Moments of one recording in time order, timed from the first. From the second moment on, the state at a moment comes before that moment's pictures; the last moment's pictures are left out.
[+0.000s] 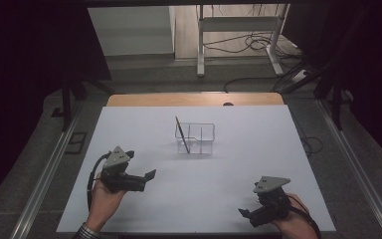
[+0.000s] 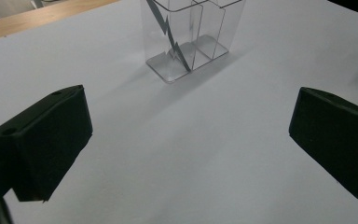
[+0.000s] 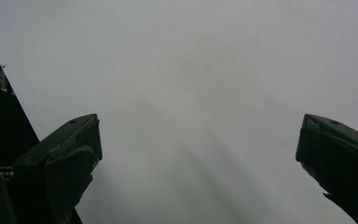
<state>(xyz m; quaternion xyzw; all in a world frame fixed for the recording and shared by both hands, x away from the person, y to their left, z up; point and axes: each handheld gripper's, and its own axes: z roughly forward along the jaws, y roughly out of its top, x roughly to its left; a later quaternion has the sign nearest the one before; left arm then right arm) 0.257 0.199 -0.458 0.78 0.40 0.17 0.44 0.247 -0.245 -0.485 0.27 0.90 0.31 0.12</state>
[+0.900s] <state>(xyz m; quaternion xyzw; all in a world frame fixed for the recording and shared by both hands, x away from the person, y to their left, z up) 0.234 0.214 -0.462 0.78 0.41 0.19 0.44 0.247 -0.248 -0.483 0.28 0.90 0.32 0.12</state>
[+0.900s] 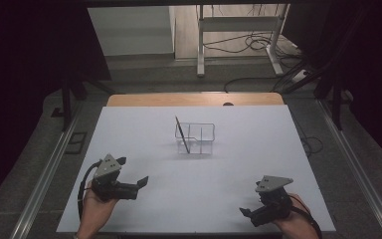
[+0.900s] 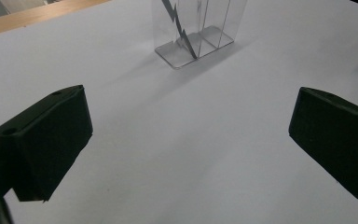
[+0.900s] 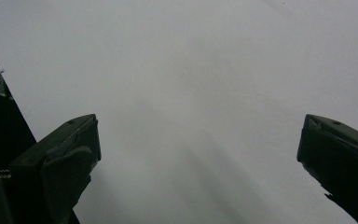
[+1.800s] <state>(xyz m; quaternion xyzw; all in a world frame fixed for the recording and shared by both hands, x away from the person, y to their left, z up) 0.204 0.231 -0.469 0.78 0.42 0.20 0.42 0.244 -0.258 -0.480 0.29 0.89 0.33 0.13</state>
